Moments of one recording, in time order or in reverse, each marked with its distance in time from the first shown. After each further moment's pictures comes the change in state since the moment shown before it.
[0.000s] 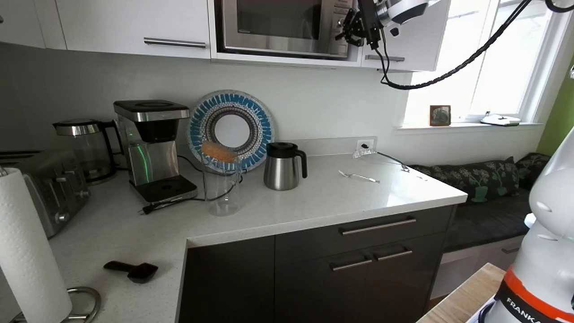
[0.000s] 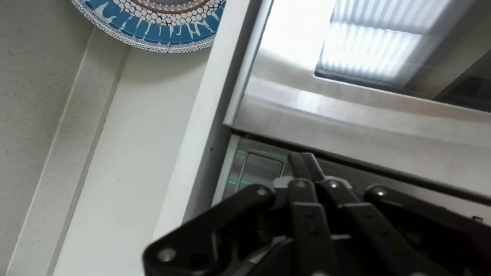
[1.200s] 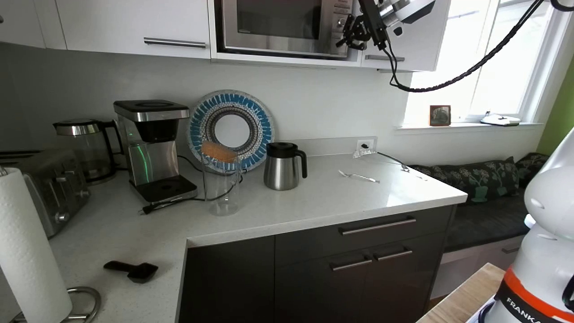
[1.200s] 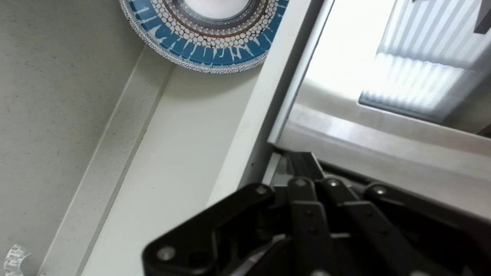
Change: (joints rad) arm -0.056 -0.023 0.020 -0.027 -0.194 -0.129 0.111
